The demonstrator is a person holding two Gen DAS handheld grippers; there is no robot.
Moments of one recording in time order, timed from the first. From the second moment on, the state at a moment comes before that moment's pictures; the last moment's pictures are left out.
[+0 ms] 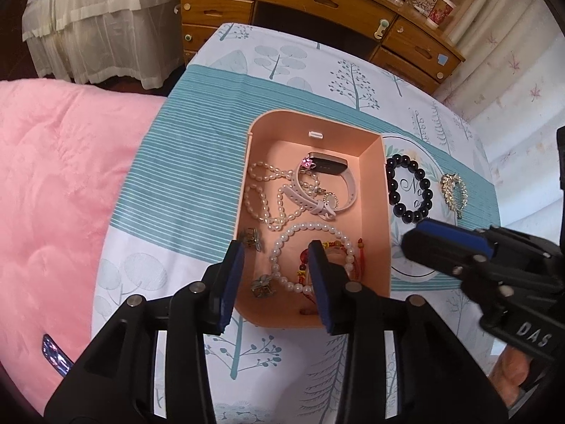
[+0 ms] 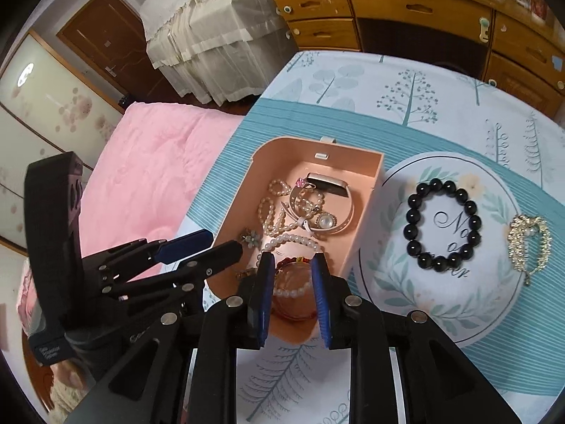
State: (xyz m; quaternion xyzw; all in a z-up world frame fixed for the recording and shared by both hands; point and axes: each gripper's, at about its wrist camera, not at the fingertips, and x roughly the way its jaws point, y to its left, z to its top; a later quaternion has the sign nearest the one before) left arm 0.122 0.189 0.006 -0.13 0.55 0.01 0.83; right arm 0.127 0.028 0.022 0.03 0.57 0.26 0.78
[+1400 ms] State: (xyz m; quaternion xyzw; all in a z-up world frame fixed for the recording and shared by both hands) left arm 0.205 -0.005 0.015 -0.03 0.58 -0.07 0.81; right arm 0.174 -0.239 0.067 0.08 0.58 0.07 0.81
